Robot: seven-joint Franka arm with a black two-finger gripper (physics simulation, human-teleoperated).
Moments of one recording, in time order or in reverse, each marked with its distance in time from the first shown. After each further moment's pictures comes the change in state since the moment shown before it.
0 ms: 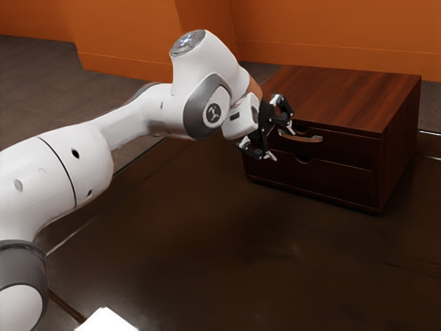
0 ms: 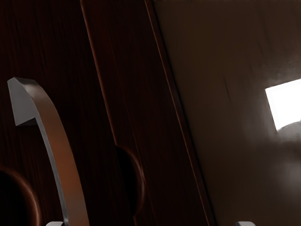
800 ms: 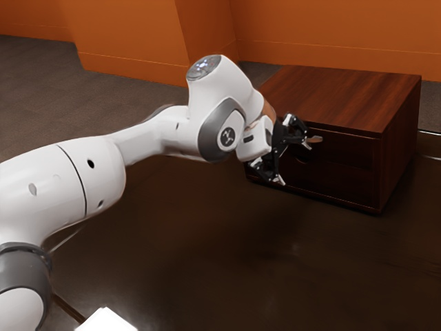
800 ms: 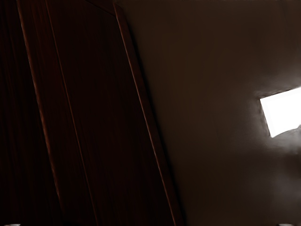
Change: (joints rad) arm -0.017 -0.013 -0.017 -0.115 -0.003 0.085 -0.002
